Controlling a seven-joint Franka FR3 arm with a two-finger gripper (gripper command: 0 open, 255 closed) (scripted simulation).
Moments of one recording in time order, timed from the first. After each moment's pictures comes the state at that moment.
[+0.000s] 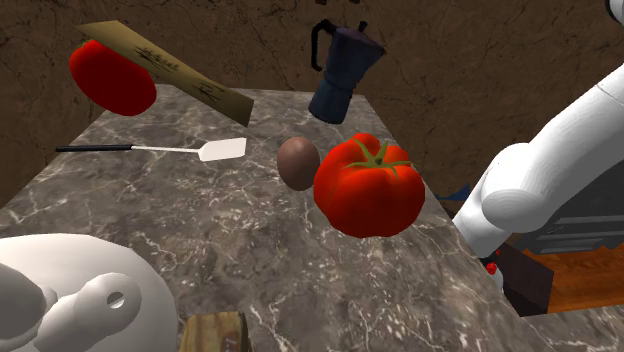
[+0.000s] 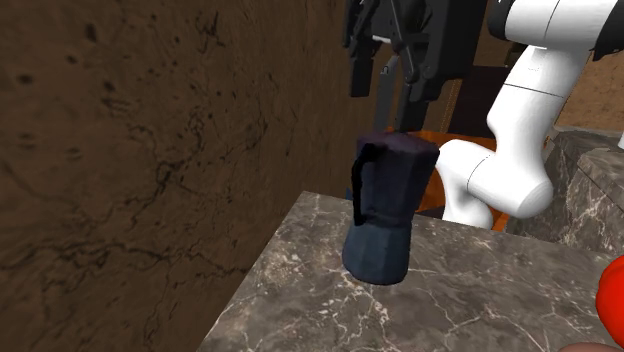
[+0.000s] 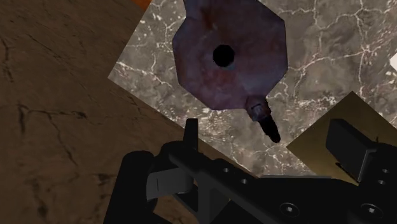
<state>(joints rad) 0.09 -0.24 0.23 -1.53 0.02 1.29 0.36</state>
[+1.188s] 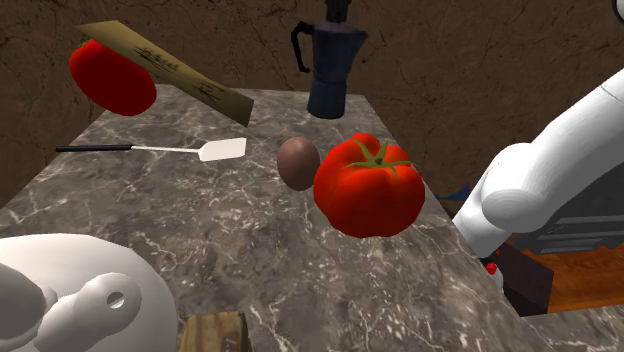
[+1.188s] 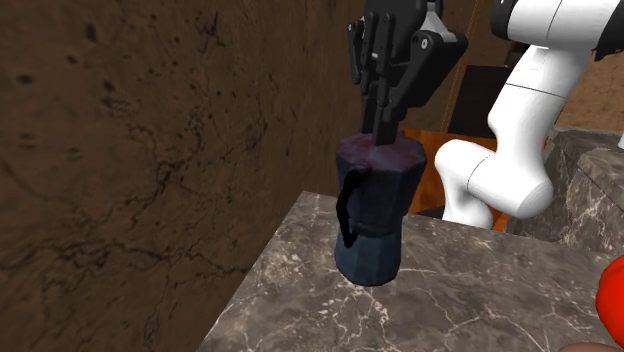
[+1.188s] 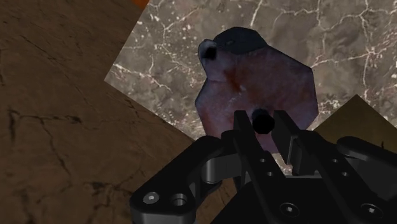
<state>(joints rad) 0.10 -0.26 0.23 -1.59 0.02 1.33 0.36</state>
